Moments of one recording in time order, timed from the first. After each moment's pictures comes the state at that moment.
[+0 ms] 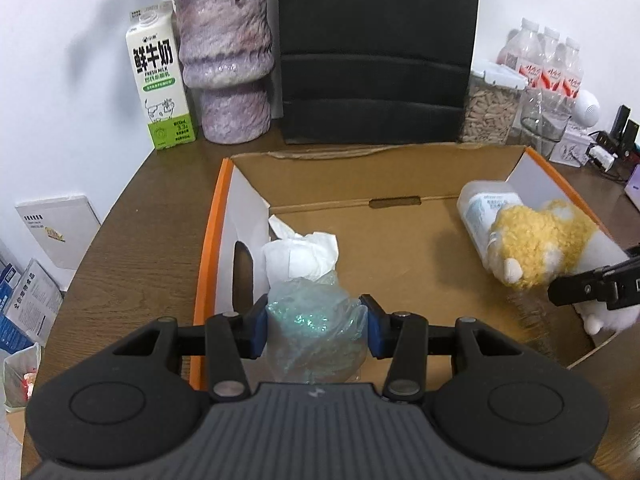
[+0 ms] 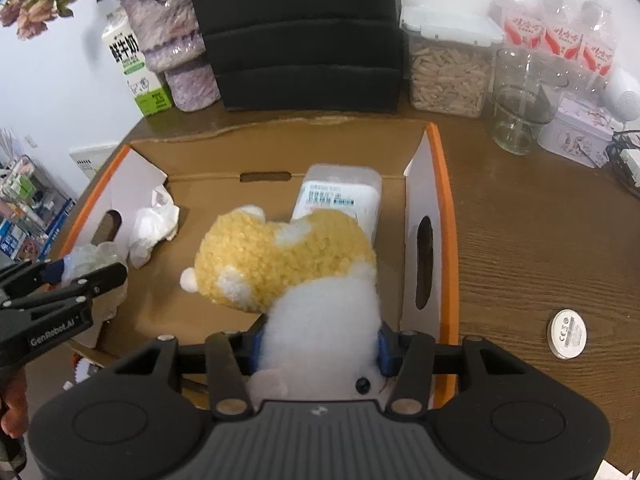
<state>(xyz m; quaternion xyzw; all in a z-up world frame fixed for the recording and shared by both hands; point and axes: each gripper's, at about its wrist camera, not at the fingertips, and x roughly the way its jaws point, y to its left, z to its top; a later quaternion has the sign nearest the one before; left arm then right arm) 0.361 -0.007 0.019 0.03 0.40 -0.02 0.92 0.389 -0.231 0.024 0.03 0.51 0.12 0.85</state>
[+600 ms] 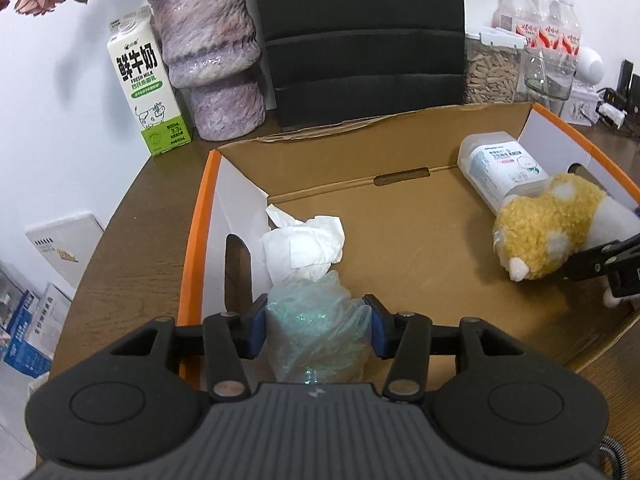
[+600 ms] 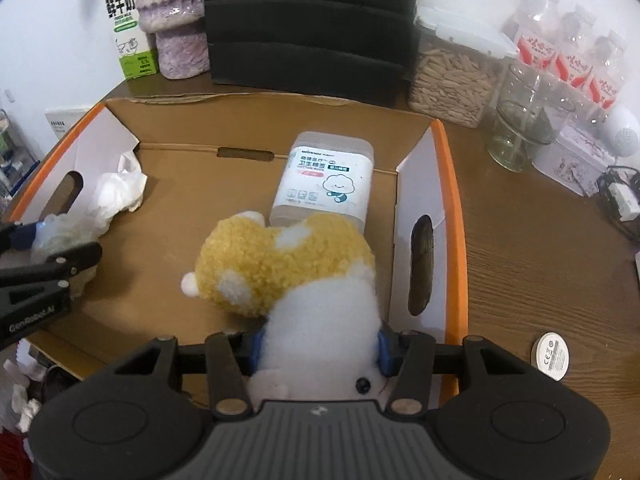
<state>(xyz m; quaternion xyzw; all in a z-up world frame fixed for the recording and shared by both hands) 0.366 -0.022 -0.005 0.10 0.40 -0.01 0.91 0.394 -0.210 0.004 -0.06 0.50 0.09 0.86</state>
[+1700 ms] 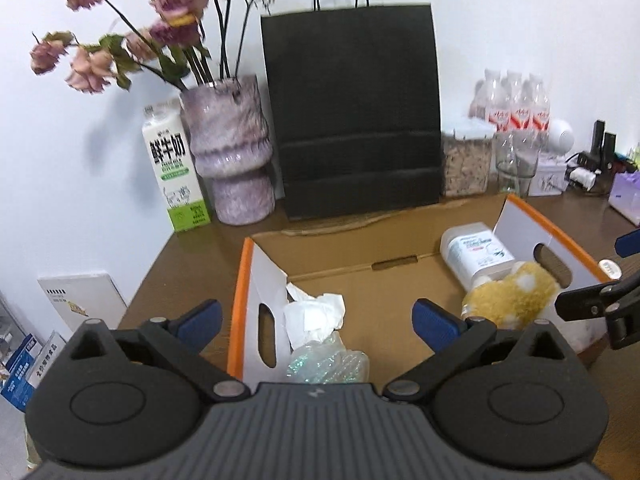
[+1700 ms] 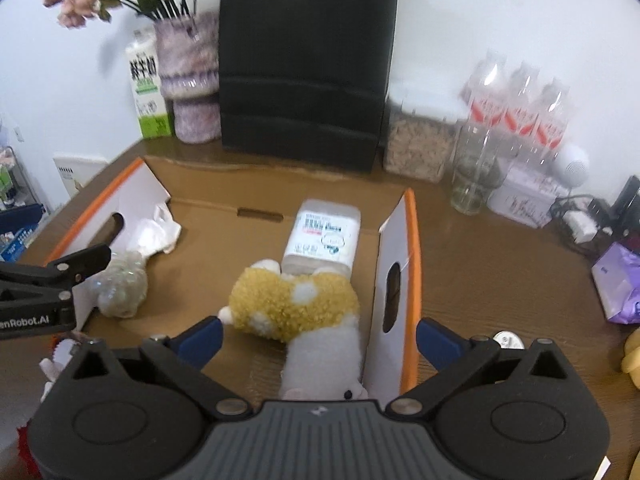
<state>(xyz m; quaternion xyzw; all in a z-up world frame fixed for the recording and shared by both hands) 0.307 -0.017 0.052 0.08 0.27 -0.02 0.96 0.319 -0.218 0.060 -0.05 0.40 0.08 0.91</state>
